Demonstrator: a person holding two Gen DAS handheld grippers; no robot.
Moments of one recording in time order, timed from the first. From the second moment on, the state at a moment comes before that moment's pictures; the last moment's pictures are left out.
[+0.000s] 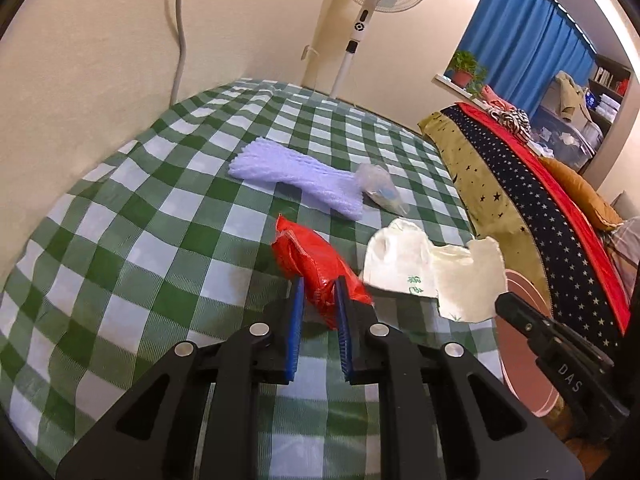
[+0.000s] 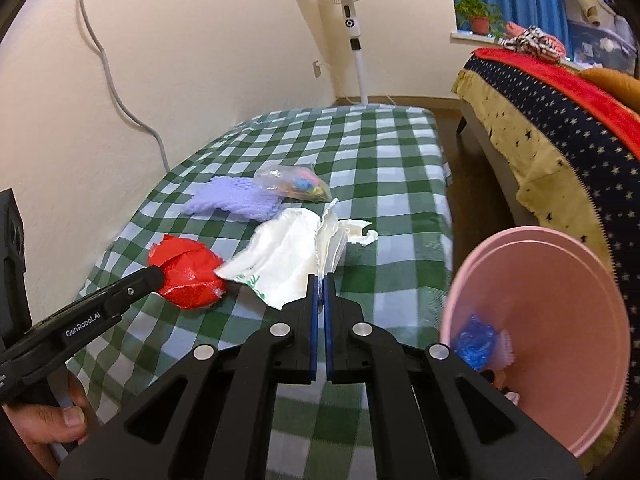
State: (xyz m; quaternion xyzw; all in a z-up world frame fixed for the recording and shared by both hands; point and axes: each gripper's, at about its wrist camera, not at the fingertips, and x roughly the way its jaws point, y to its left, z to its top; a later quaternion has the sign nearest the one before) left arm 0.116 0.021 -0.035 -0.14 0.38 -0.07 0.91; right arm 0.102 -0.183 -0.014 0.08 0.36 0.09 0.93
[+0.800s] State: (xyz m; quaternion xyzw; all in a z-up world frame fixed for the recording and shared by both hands) left arm 0.074 -0.003 -0.001 -0.09 0.34 -0.10 0.93; right arm 0.047 -0.210 0.036 0.08 0.31 0.06 0.95
